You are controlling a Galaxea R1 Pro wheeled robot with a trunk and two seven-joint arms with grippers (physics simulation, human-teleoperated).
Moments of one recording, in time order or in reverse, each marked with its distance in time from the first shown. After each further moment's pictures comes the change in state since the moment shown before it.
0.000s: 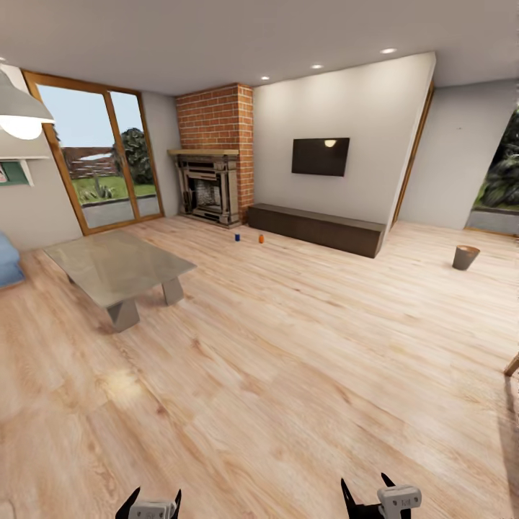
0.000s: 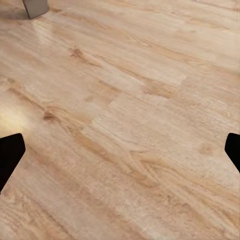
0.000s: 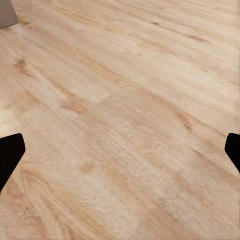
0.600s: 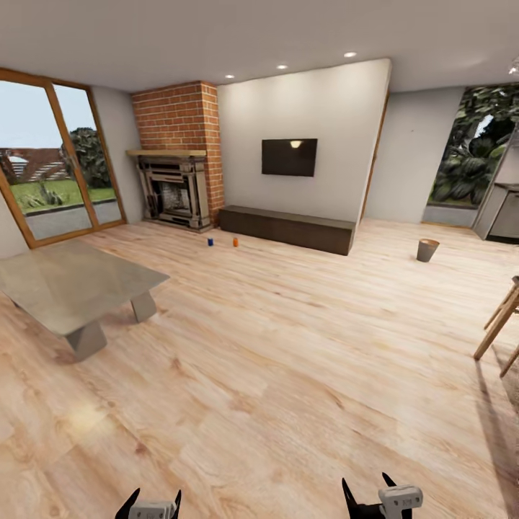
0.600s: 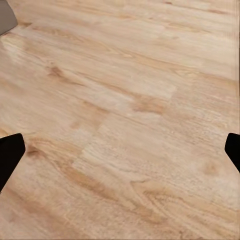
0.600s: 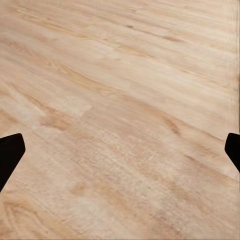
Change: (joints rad) left arm 0.000 0.000 0.000 0.004 0.000 -0.001 0.000; right arm 0.000 -0.001 -0.005 0.000 0.000 -0.003 -0.001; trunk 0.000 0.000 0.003
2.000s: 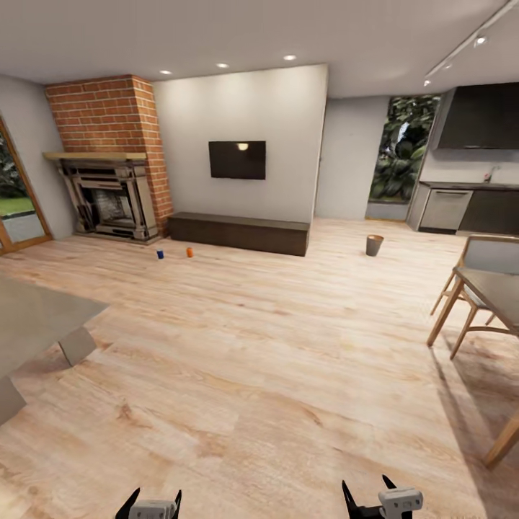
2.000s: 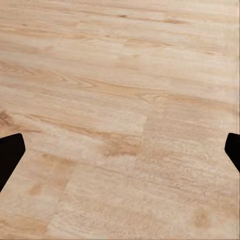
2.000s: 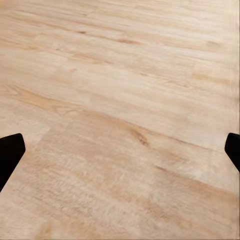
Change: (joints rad) left arm 0.000 -0.001 0.000 -0.002 -0.001 0.001 0.000; right arm 0.000 0.001 0.001 0.012 -0.001 -0.002 -0.002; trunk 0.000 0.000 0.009
